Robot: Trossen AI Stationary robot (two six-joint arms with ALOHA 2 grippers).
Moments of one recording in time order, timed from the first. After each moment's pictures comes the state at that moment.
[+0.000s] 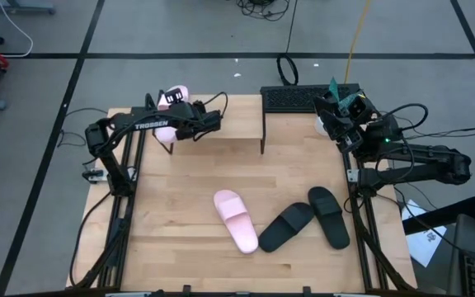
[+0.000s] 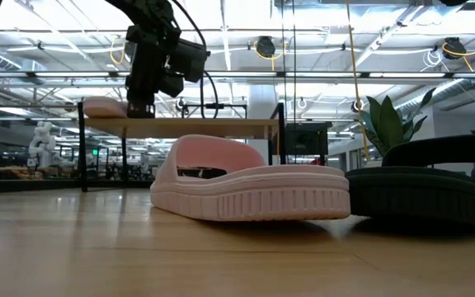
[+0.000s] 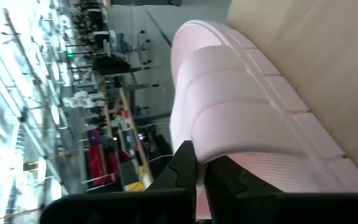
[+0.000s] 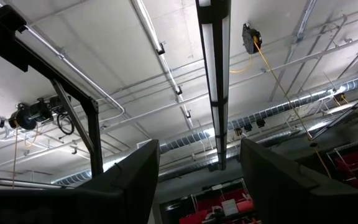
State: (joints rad) left arm 0.44 1.75 1.37 -1.27 -1.10 -0.09; right arm -0.23 0.94 0.74 1.02 -0.11 0.51
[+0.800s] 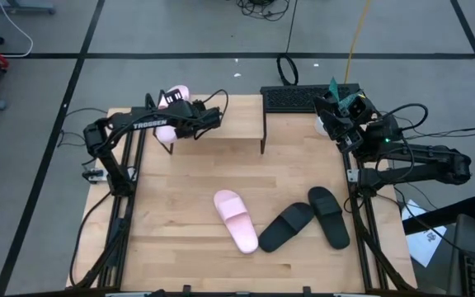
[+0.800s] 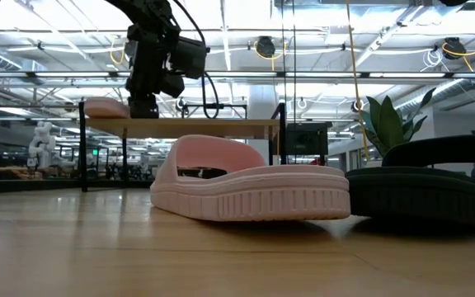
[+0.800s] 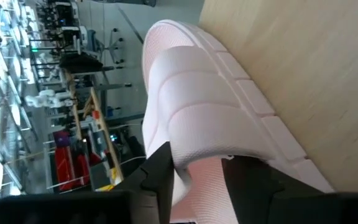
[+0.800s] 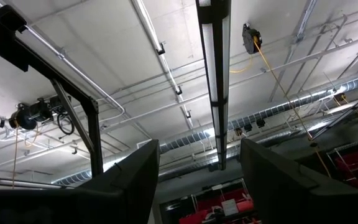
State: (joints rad) left arm 0.44 1.74 1.37 -1.22 -0.98 -0.08; right arm -0.23 0.94 0.74 1.02 -0.11 0.51
